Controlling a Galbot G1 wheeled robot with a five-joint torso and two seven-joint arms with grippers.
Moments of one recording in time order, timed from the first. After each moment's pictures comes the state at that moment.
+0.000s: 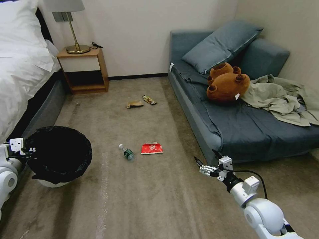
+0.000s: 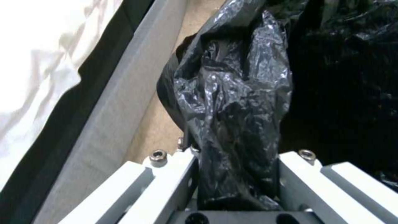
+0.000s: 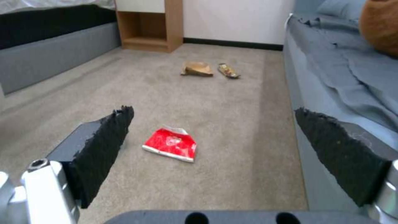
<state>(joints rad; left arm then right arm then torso) 1.33 -0.77 -0.88 -1.75 -0.75 0.59 -0.20 -1.45 1.07 0.47 1.93 0.41 -0.04 -0.22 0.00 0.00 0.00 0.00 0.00</state>
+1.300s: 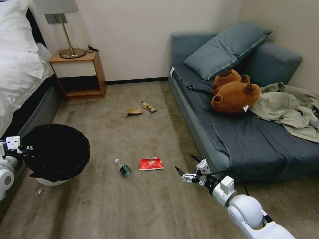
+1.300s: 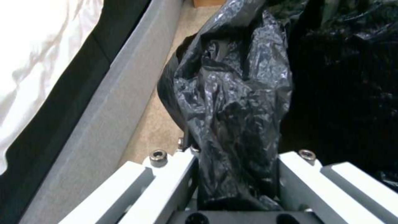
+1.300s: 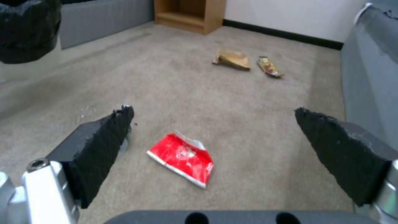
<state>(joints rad) 1.33 -0.76 -0.89 -1.75 -0.76 0.60 -0.20 -1.31 0.98 0.22 1.88 0.35 -0.07 -0.22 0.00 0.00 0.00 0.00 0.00</state>
